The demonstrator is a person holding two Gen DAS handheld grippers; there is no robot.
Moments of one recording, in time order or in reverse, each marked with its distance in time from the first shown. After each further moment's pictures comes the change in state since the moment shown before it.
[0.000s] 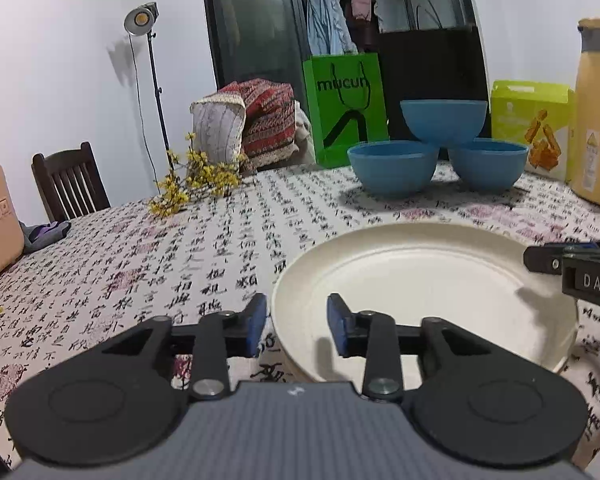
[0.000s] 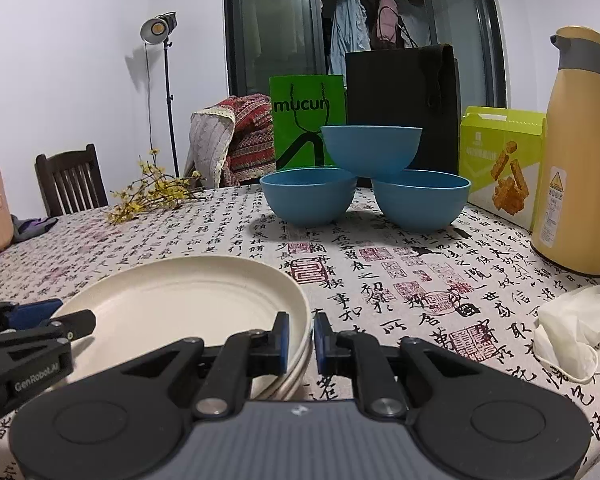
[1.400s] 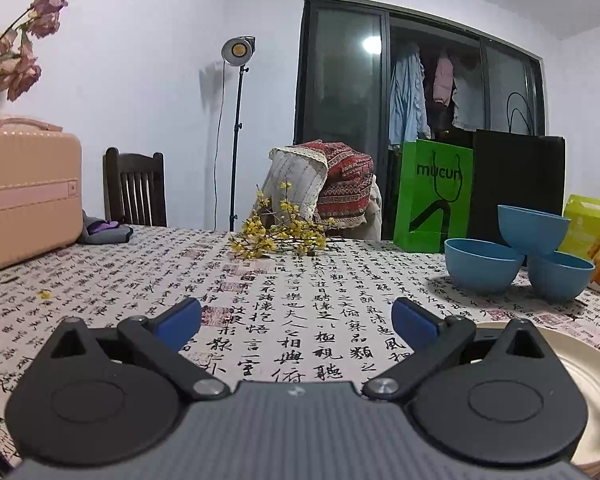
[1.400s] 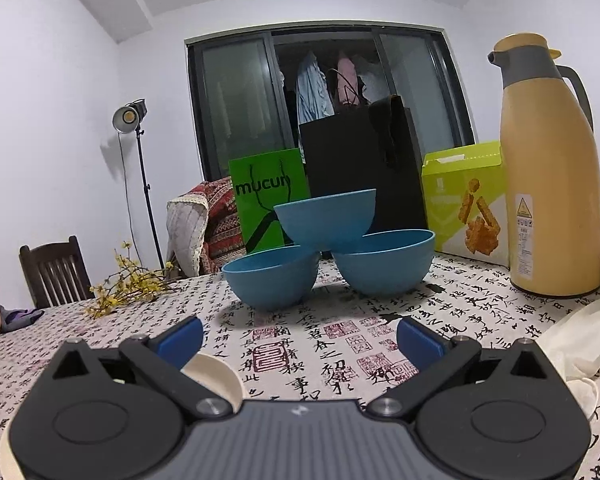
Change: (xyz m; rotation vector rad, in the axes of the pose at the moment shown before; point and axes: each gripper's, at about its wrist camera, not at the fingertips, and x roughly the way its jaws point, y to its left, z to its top) left arm -0.012 0.103 -0.003 -0.260 -0.192 0.111; right arm 0.007 -0.042 0.004 0.128 -0.256 -0.025
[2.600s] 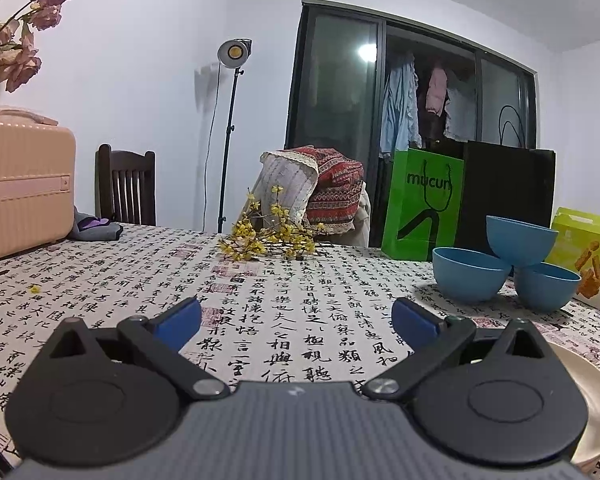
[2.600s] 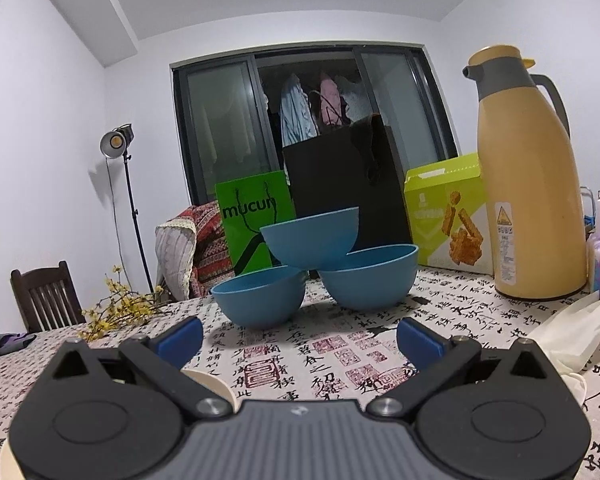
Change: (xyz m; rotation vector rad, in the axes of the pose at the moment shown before) left arm -0.004 0.003 0.000 -0.028 -0.016 -0.041; right arm -0.011 -0.002 -0.005 0.035 -0.080 -0.041
